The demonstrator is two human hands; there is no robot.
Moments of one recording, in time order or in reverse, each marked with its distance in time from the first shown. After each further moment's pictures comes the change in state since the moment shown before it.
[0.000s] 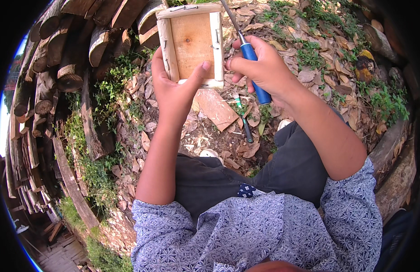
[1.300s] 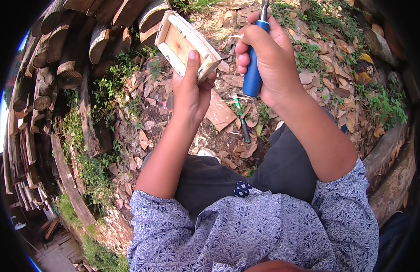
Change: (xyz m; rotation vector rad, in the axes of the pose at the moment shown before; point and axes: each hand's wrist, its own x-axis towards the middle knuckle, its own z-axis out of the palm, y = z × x) left_hand -0.004 -0.026 0.021 -0.639 0.087 -0.415; right_hand -0.005 -0.024 0.022 0.477 0.169 -0.240
